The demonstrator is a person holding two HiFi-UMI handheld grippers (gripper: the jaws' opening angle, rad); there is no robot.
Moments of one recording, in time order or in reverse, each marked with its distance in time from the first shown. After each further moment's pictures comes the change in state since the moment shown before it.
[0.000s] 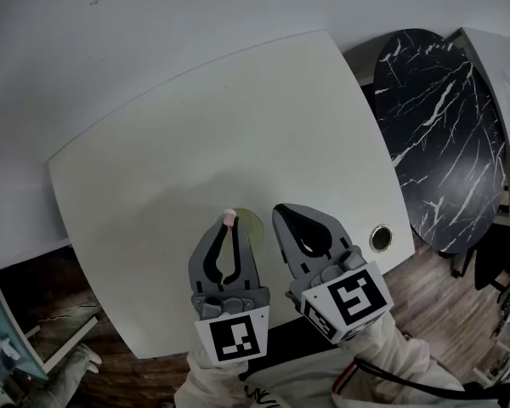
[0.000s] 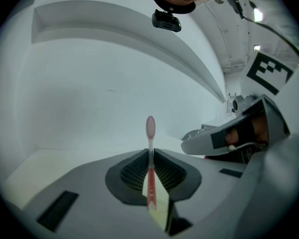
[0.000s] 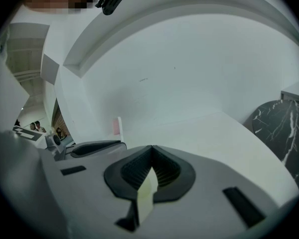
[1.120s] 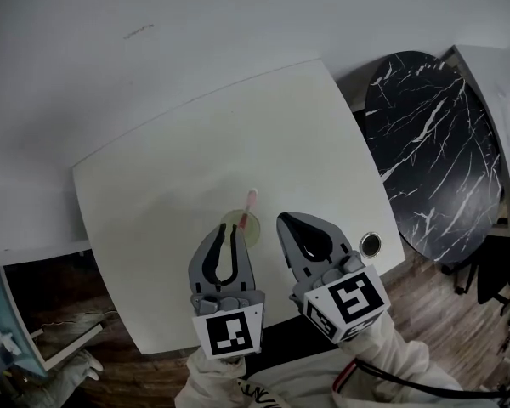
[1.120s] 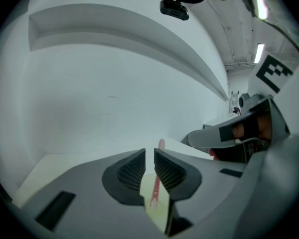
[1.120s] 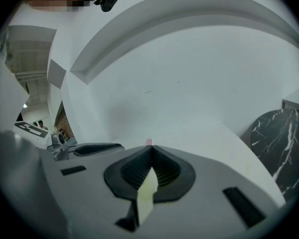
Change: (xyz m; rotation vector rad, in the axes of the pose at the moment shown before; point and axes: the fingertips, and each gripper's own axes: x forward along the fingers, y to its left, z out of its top) left arm -0.023 -0.007 0.039 0.005 -0.002 0.021; right arm -0.038 0.009 0.036 -0.028 -0.051 0.028
